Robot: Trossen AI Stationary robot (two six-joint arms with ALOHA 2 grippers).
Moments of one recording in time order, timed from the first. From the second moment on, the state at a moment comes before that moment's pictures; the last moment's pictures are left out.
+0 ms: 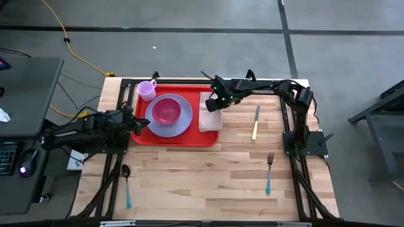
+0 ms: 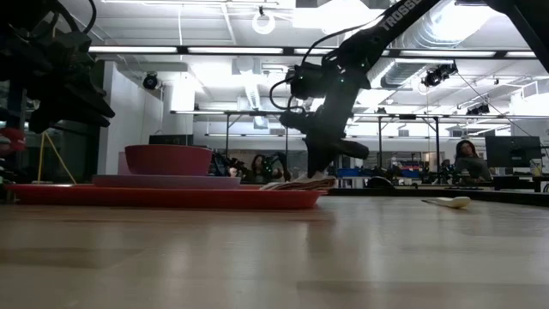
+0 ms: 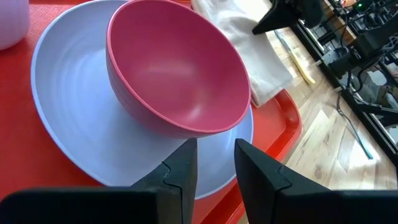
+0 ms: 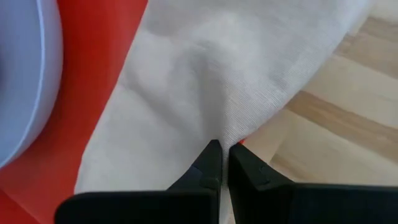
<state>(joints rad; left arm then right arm) 0.15 0.08 0.31 -0.76 -0.26 -0.82 -0.47 1.93 1.34 -0.56 -0.11 0.72</state>
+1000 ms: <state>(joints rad) 0.15 0.08 0.31 -0.76 -0.28 -0.82 -0.38 1.98 1.34 -0.46 -0.13 0.90</state>
